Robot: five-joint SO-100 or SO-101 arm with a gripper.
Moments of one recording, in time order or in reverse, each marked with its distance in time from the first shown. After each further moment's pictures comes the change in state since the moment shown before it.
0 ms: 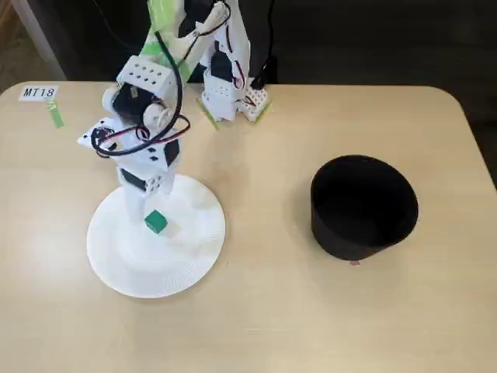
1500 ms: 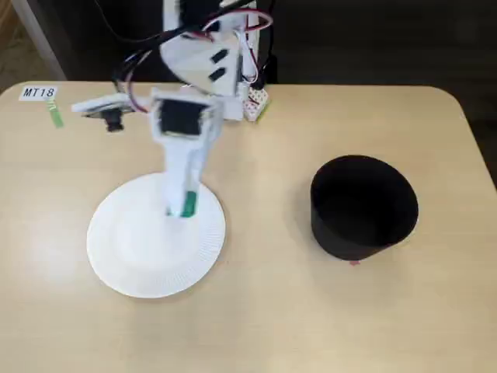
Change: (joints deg) arm -28.8 32.3 -5.6 -18.4 -3.3
